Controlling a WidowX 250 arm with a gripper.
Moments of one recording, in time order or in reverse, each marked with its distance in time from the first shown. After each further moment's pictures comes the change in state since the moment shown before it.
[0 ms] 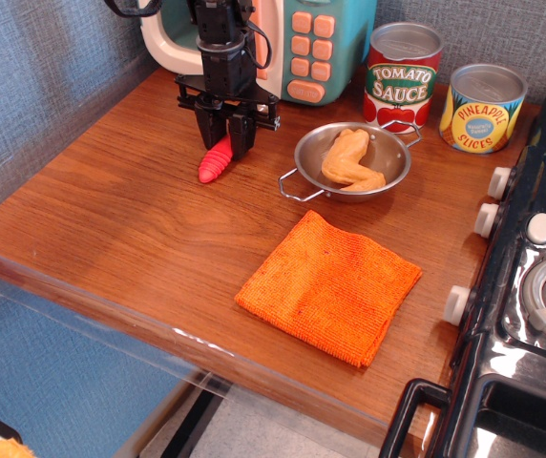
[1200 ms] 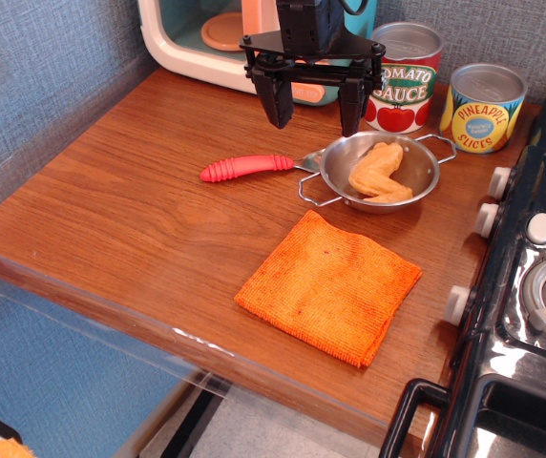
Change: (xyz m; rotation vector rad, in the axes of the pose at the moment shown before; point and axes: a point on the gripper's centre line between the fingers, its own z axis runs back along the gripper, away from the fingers) arm -0.037 -0.100 0.089 -0.091 -0.111 0.095
